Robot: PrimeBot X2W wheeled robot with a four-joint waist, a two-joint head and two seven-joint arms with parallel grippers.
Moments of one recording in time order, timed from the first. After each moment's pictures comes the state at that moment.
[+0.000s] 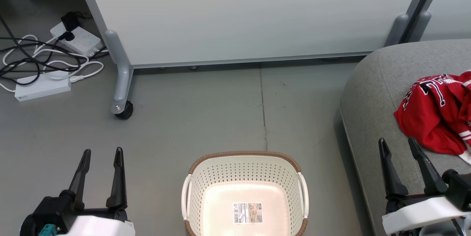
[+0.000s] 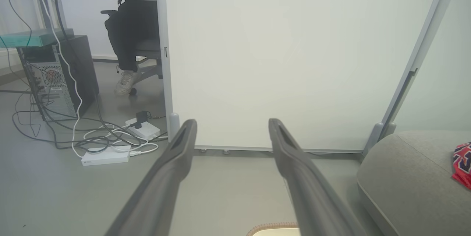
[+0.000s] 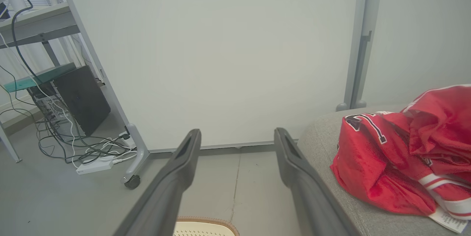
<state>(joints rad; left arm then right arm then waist) 0.05 0.26 -0.17 0.01 -0.43 0.15 -0.26 0.03 -0.05 -0.03 -0.03 0.24 0.13 -0.09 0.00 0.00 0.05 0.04</state>
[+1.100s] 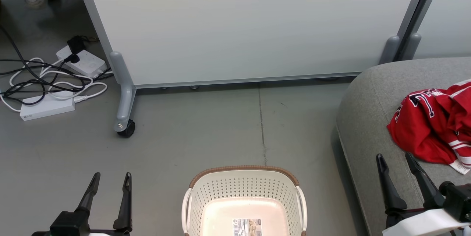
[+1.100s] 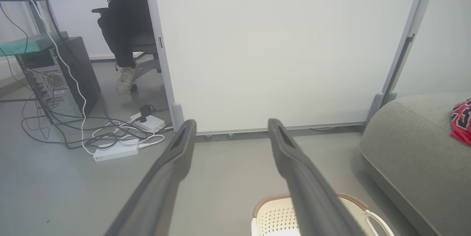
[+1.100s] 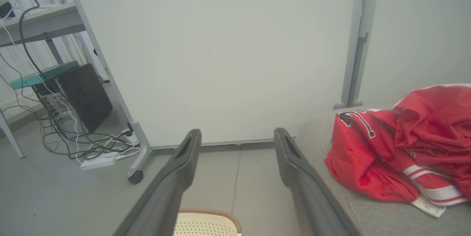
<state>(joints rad) 0.12 0.28 -0.21 0.06 -0.36 0.15 -0.23 0.10 -0.05 -0.03 -0.06 0.24 0.13 -0.03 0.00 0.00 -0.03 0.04</state>
